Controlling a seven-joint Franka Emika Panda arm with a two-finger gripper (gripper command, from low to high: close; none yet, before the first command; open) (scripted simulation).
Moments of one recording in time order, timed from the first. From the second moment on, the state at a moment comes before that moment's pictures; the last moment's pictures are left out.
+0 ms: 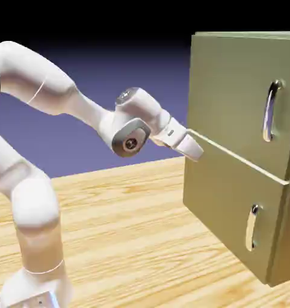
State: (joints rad) arm 0.05 -0.58 -0.05 -2.78 -0.12 3.04 0.83
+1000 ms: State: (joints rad) arm 0.51 -0.75 -0.57 -2.47 -1.42 3.04 1.78
